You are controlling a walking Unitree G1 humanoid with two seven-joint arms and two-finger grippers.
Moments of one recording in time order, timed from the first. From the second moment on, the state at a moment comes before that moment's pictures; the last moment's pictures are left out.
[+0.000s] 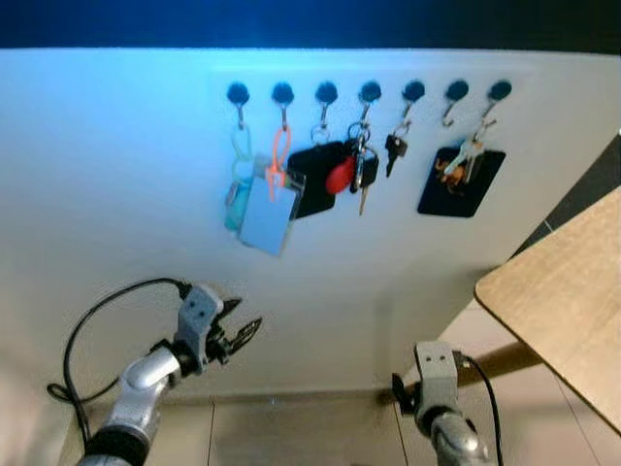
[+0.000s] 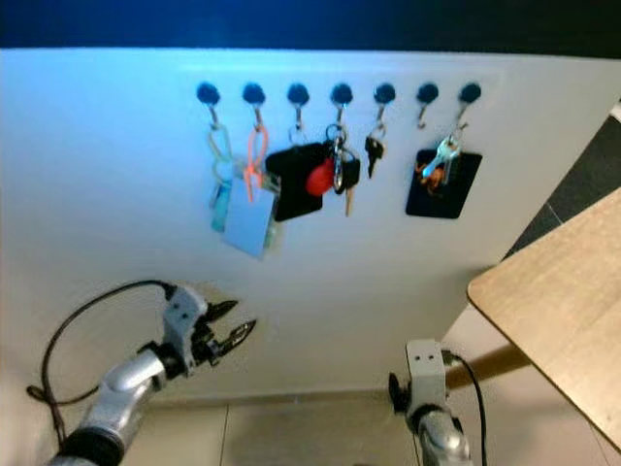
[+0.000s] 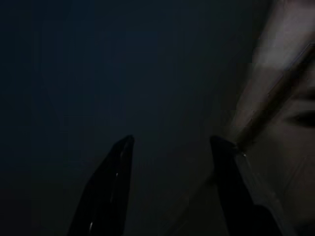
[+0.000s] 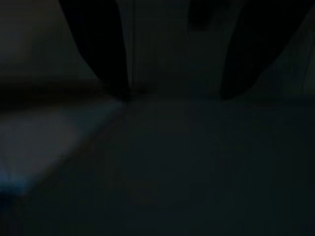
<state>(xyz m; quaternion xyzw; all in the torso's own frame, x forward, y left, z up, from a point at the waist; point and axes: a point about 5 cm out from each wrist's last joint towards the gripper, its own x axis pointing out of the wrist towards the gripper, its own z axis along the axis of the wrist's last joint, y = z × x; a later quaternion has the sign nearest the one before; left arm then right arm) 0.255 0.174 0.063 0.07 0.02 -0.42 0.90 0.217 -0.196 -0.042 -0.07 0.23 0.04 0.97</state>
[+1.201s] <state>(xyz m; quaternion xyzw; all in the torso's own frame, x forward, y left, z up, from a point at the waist) 0.239 0.146 0.169 0.08 -0.25 -0.22 0.94 0.263 -0.138 0.062 -0.10 -0.07 0.21 0.97</state>
